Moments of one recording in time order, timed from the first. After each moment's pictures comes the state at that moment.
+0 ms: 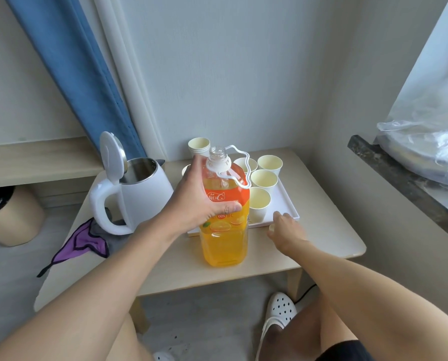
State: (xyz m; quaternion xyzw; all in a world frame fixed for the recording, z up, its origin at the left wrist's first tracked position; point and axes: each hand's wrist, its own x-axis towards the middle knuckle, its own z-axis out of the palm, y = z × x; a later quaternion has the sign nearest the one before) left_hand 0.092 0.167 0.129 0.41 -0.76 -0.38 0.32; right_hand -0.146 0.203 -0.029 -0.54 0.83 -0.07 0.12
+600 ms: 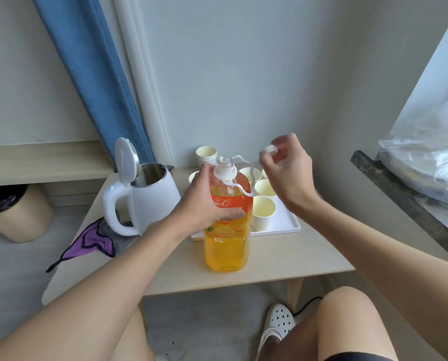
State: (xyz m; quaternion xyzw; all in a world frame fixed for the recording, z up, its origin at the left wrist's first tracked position) left_hand 0.092 0.165 0.129 0.41 -0.76 -0.39 0.33; right_hand -0.095 0.211 0.172 -0.51 0.65 -0.56 0.07
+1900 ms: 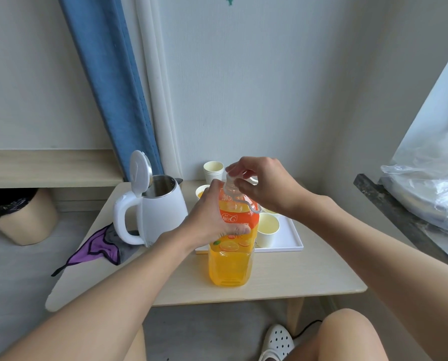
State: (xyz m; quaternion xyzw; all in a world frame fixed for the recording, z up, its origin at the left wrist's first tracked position) left_hand 0.092 0.157 0.120 0.42 -0.76 -0.39 0.30; right_hand -0.068 0.208 0.214 -0.77 0.54 -0.33 0.07
